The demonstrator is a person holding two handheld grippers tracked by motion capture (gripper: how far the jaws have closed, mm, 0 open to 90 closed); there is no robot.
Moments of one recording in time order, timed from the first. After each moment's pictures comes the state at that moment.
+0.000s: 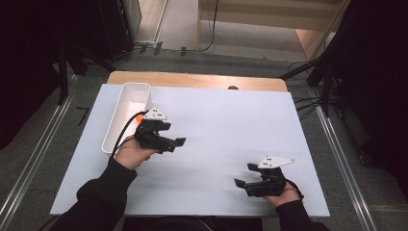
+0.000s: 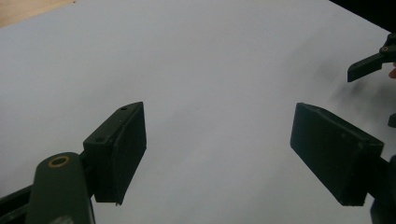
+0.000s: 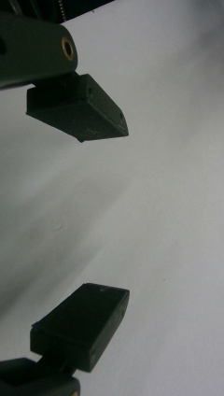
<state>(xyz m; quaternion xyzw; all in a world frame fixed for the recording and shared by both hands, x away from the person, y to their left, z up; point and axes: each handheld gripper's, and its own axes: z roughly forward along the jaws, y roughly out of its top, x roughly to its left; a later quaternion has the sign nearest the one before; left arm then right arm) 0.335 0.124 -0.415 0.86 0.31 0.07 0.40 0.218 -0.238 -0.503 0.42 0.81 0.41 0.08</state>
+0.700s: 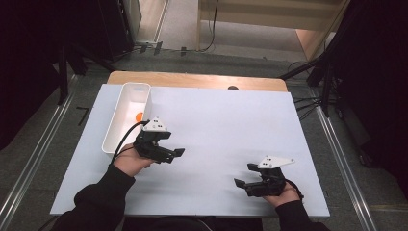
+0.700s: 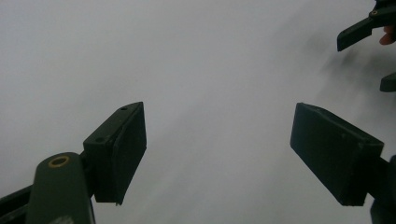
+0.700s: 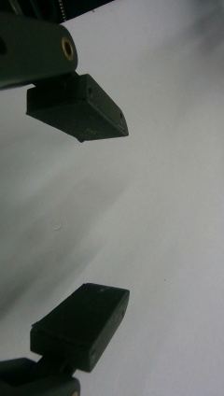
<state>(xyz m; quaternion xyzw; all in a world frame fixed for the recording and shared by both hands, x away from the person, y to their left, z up) 0.319 0.128 -0.432 0.87 0.29 0.06 0.40 0.217 -0.238 -0.502 0.42 0.81 0.41 0.08</state>
